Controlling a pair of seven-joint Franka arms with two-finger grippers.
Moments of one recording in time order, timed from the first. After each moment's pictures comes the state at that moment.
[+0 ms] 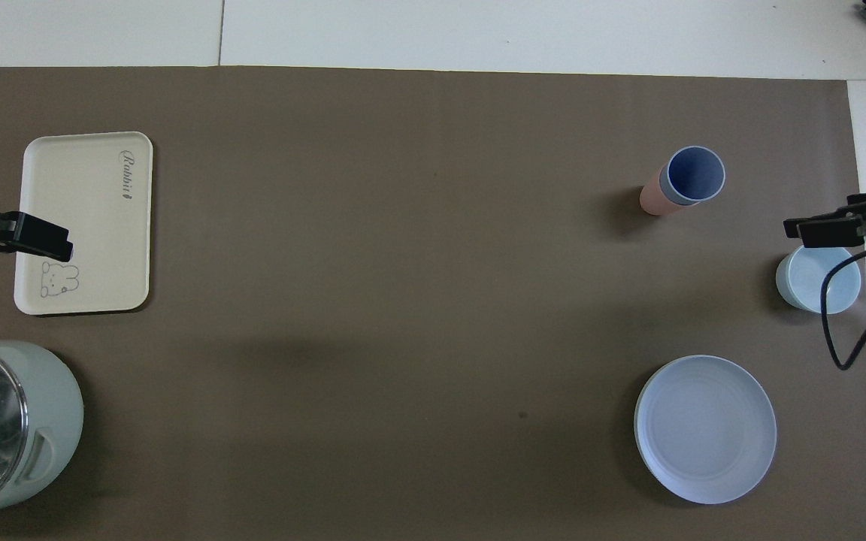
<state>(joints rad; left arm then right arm) -0.02 0.01 -0.02 -1.59 0.02 1.56 0.12 -0.16 -0.02 -0.06 -1.92 0.33 2.07 -0.85</state>
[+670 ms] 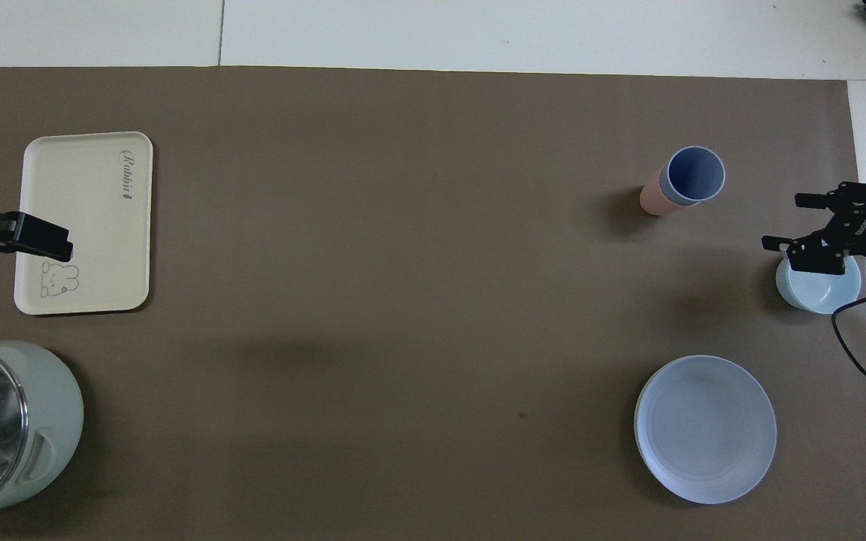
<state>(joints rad) -0.02 0.01 -0.02 -1.59 0.02 1.56 0.12 -0.29 0.23 -0.06 -1.98 0.98 2.13 -1.68</state>
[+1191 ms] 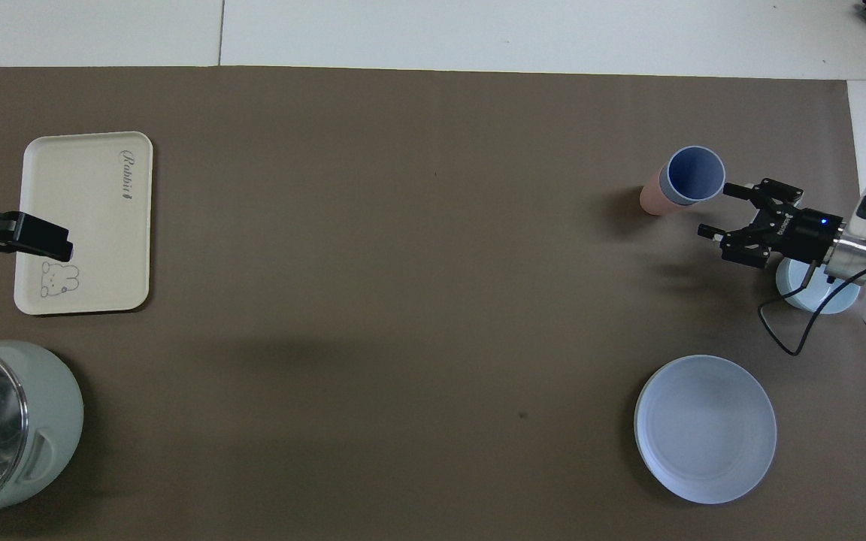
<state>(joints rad) -0.02 0.01 -0.02 -1.59 0.02 1.56 0.12 -0.28 0.39 -0.06 -1.97 1.34 2.08 -2.01</state>
